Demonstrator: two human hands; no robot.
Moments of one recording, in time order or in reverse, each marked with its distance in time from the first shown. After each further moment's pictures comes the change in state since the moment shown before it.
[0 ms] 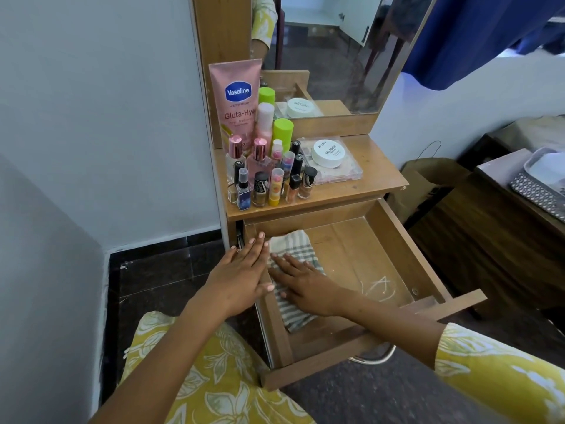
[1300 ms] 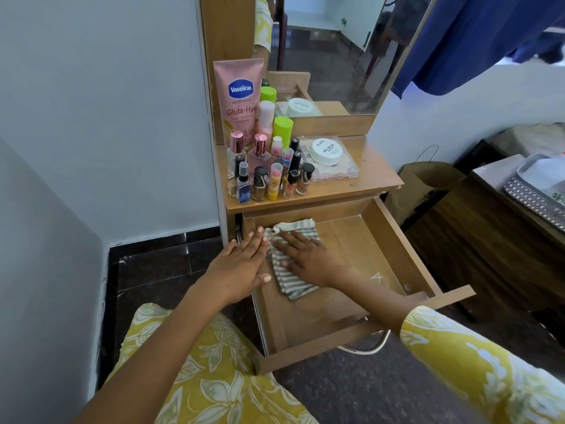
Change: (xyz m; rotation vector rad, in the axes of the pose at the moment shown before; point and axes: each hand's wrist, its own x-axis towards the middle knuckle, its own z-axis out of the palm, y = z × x) left_hand 0.000 0.003 -0.001 0.017 -0.020 -0.006; right_hand 0.014 0.029 -0.014 -0.052 0.069 0.142
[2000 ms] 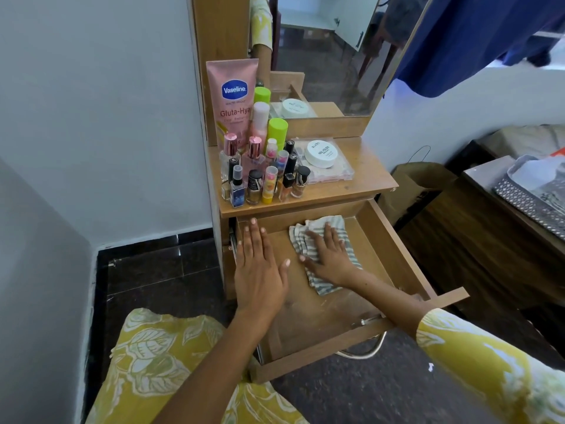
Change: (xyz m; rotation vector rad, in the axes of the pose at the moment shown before) left_hand 0.034 0.059 0.035 -0.200 0.574 -0.356; right_hand -0.009 0.044 0.021 0.309 0.094 0.363
